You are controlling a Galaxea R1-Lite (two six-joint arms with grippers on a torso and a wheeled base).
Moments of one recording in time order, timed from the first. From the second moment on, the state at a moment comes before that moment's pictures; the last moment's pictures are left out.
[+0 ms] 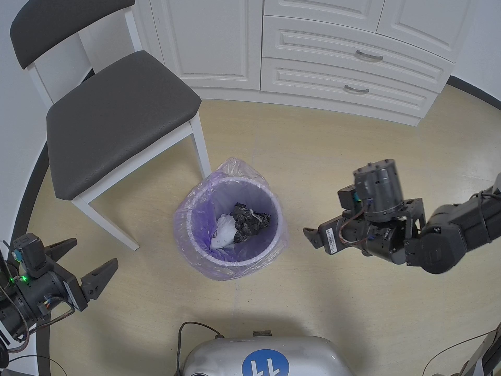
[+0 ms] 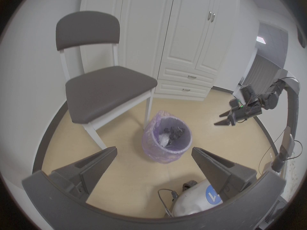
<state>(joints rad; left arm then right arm) -0.25 1.06 -0.20 -0.62 -0.07 -0.01 0.63 1.86 -0.95 -0.37 -0.35 0.00</state>
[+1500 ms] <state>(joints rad) -0.24 2.10 -0.90 -0.61 0.12 -0.27 0.44 1.31 -0.45 -0.78 -0.19 -0.03</state>
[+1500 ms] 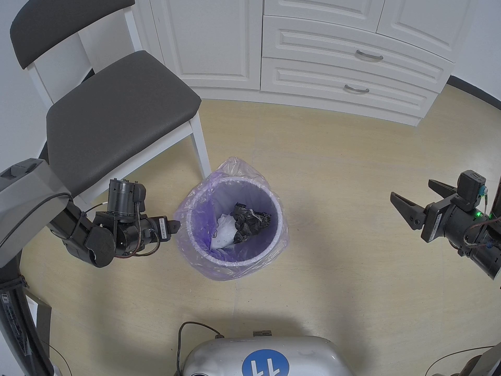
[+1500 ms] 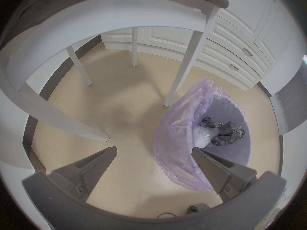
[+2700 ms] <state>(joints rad) -0.19 2.56 -1.35 -0.53 0.08 -0.36 0.37 1.33 -0.44 -0.78 -0.10 -0.03</state>
